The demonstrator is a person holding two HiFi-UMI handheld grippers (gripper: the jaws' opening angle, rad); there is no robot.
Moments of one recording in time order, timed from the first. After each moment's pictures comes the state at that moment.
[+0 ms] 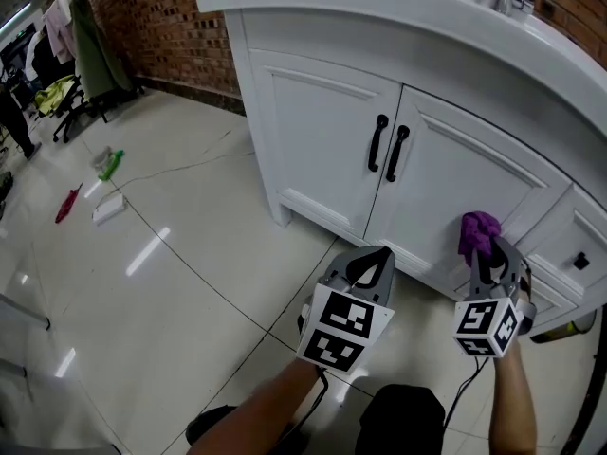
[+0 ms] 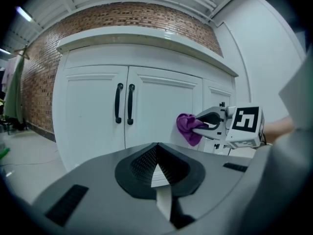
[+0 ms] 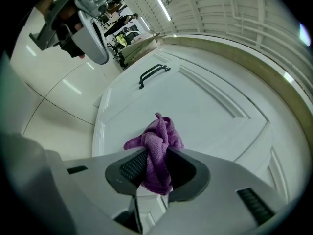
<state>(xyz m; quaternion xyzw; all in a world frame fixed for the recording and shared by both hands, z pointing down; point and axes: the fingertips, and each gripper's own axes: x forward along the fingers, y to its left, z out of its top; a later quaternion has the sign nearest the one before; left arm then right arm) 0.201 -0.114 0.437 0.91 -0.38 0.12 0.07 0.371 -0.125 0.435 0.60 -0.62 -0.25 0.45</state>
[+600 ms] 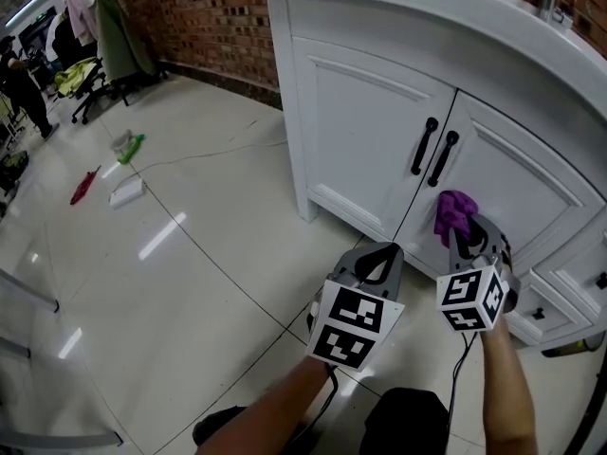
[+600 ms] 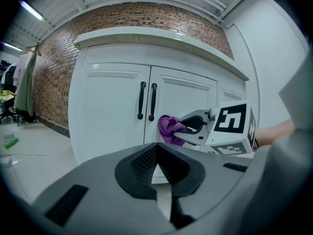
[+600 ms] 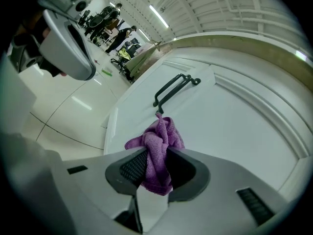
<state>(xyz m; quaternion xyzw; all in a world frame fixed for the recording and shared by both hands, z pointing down) 0.153 -0.135 0.446 0.89 -0.42 0.11 0.10 0.265 -0.197 0.452 0.55 -0.70 -0.22 0.41</state>
